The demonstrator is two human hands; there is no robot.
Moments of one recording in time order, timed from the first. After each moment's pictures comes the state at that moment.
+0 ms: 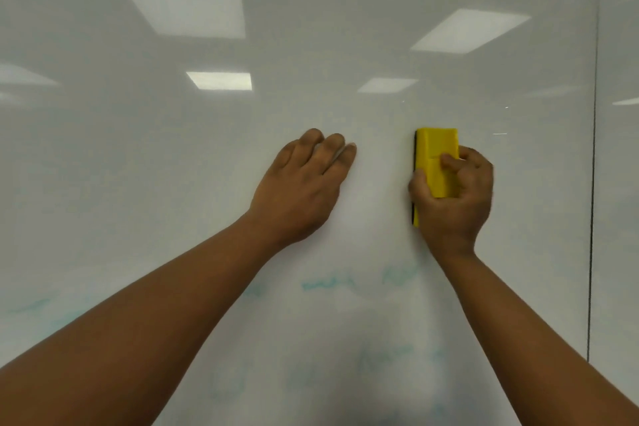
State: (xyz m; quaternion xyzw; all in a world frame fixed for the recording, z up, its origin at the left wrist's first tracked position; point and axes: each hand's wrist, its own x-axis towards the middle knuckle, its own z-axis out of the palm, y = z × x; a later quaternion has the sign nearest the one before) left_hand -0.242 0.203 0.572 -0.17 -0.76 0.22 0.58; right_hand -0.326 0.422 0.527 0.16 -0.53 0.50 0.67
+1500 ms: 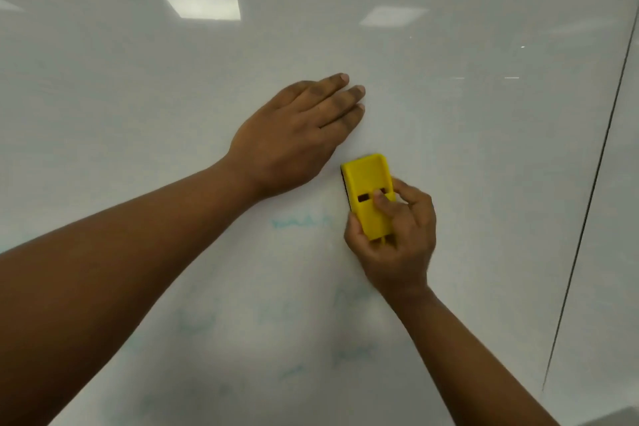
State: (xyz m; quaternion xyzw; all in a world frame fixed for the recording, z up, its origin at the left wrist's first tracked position) left_hand -0.260 0.213 0.554 -0.28 -0.74 0.28 0.54; right_hand -0.314 0.389 0.397 0.27 -0.58 0.37 0.67
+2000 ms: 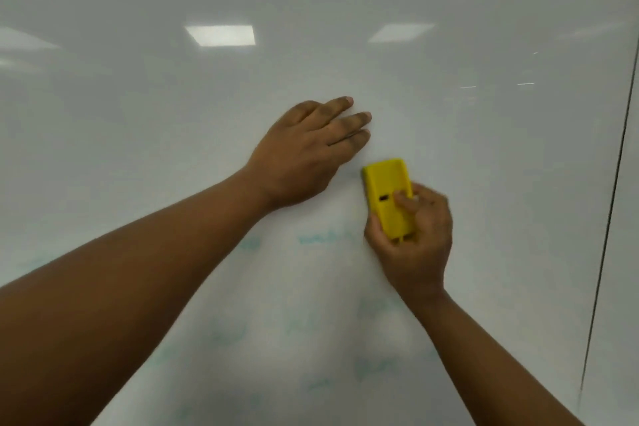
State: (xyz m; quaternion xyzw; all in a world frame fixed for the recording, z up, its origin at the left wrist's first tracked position) left_hand -0.246 0.200 0.566 -0.29 -0.73 0.30 0.54; right_hand -0.296 0.380 0.418 0.25 -0.58 0.42 0.66
